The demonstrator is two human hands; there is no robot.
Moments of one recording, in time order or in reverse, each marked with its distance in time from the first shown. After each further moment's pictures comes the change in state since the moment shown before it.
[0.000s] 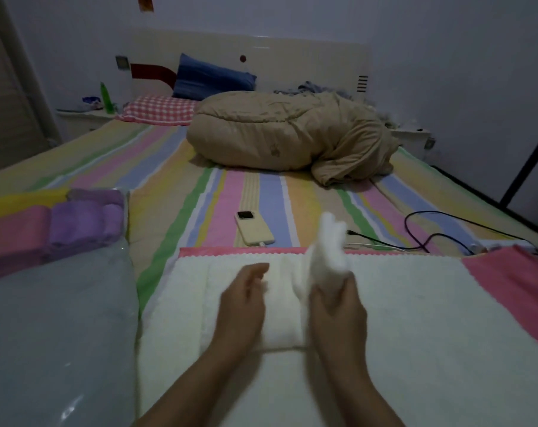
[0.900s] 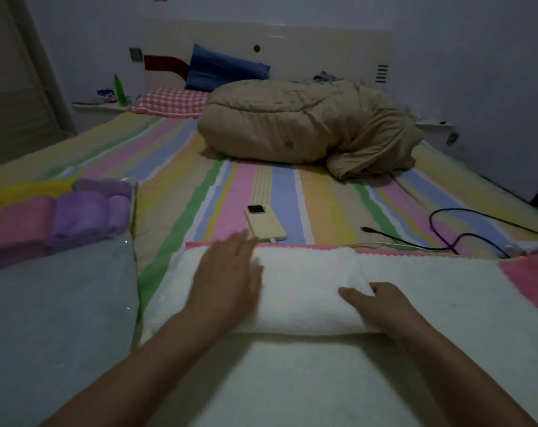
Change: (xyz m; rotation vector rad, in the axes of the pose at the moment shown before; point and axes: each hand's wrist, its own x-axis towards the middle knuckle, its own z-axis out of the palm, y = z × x) left_hand 0.046 -0.009 -0.040 0.932 -0.002 0.425; right_hand 0.082 0.033 -0.024 -0.419 -0.485 0.298
